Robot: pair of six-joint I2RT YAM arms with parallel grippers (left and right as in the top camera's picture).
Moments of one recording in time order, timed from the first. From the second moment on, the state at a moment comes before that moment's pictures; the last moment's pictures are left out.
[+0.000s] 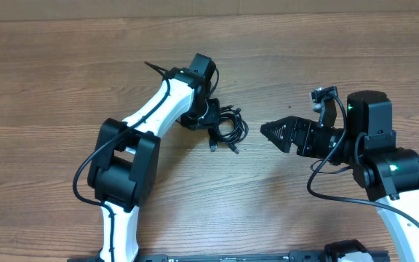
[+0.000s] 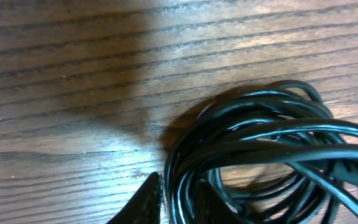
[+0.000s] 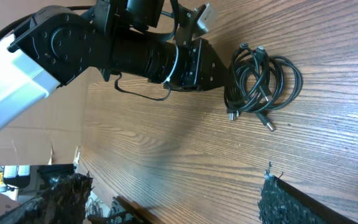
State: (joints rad) left arm -0.43 2.13 1.59 -0.90 0.22 -0.46; right arm 0.16 1.07 1.05 -0.81 -0.67 0.46
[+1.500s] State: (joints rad) left arm -0.41 2.01 1.98 -1.16 0.53 -0.25; right arm 0.16 1.07 1.05 -0.80 -0.52 0.51
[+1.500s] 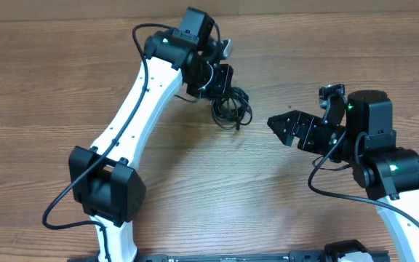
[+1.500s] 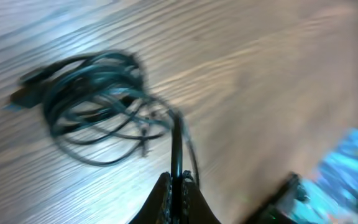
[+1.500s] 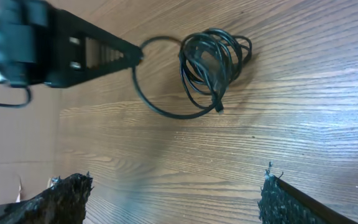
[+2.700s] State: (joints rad) left arm -0.33 1.93 2.51 -1.22 0.55 -0.41; right arm 0.16 1.20 1.05 -0.59 -0.77 0.32
